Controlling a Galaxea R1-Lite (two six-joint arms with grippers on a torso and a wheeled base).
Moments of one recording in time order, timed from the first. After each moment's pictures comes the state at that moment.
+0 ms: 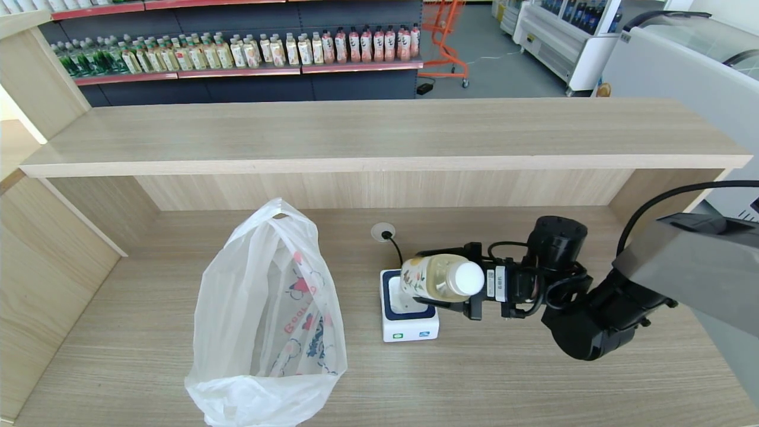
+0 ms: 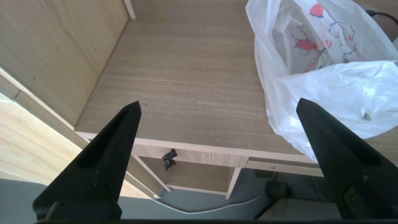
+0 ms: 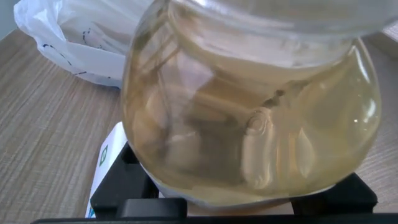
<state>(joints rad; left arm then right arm) 0.00 0.00 0.00 0.05 0.13 0.01 0.38 2.23 -0.89 -1.38 1.10 -0.90</state>
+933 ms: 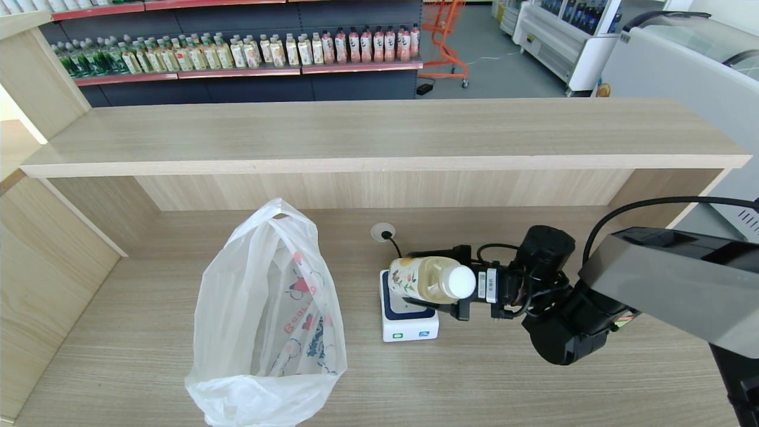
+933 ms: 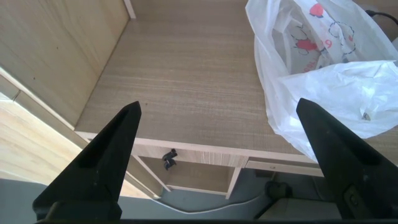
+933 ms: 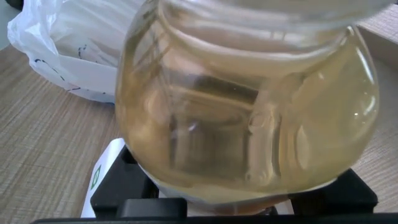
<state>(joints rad) 0.00 0.00 0.00 0.05 0.13 0.01 0.40 2.35 -0.95 -1.58 1.12 -0.76</state>
